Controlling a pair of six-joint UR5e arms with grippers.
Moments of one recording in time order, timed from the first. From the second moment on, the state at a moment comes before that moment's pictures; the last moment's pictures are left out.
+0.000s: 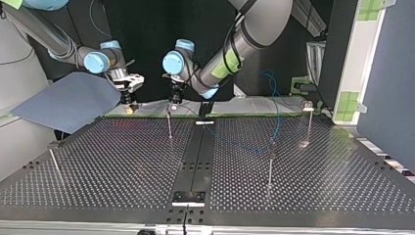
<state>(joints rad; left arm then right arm) -0.75 -2.53 -1.28 -2.61 -2.03 -1.77 1.73 -0.81 1.78 -0.86 1.18 1.80</state>
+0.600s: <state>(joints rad) -0.74 -2.56 -1.28 -2.55 -2.04 -1.83 1.73 -0.81 1.78 -0.87 1.18 1.80</state>
